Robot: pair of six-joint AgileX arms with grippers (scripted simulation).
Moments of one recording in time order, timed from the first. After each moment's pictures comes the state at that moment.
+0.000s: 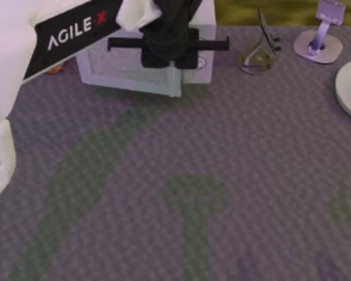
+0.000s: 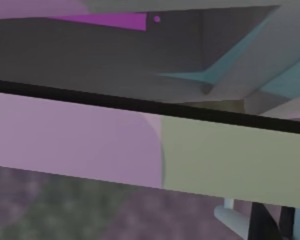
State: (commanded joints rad) left arm -0.60 2.18 1.96 -0.88 -0.25 -0.46; right arm 0.00 0.00 0.00 0.00 0.00 0.00
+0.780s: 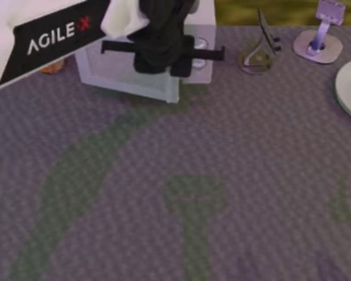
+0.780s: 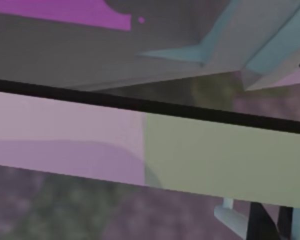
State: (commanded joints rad) left arm -0.59 2.10 1.82 -0.81 -0.21 -0.37; right arm 0.00 0.00 0.00 0.00 0.00 0.00
